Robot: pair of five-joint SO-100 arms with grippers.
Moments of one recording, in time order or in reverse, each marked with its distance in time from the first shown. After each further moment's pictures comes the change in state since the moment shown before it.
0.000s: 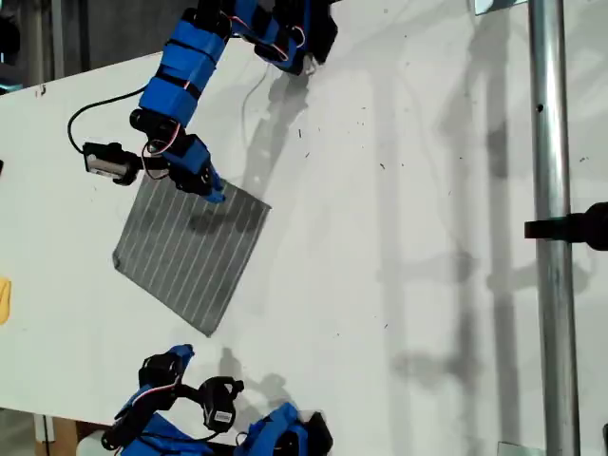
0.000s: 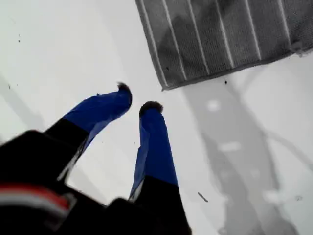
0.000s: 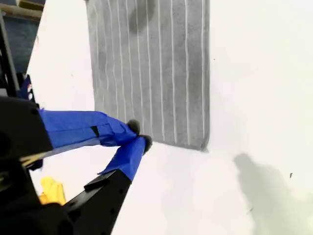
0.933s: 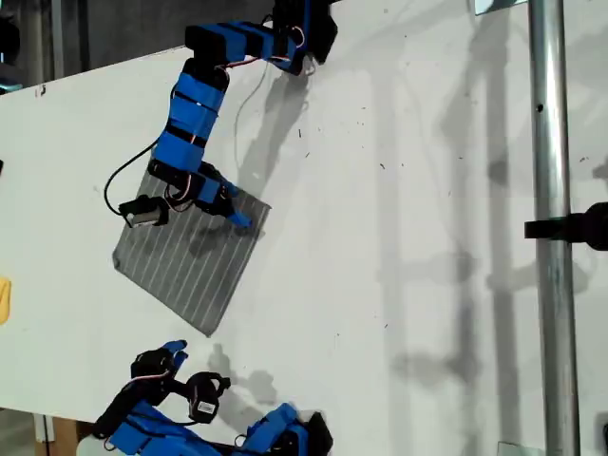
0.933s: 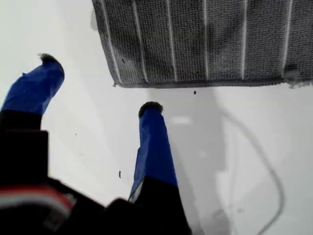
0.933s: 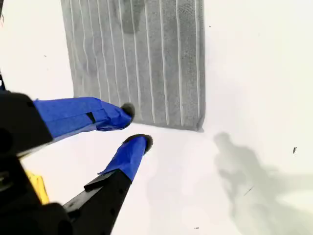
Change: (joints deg) arm 0 -5.9 -9.4 -5.2 1.1 4.7; arm 1 1.3 -26.8 -13.9 3.6 -16.9
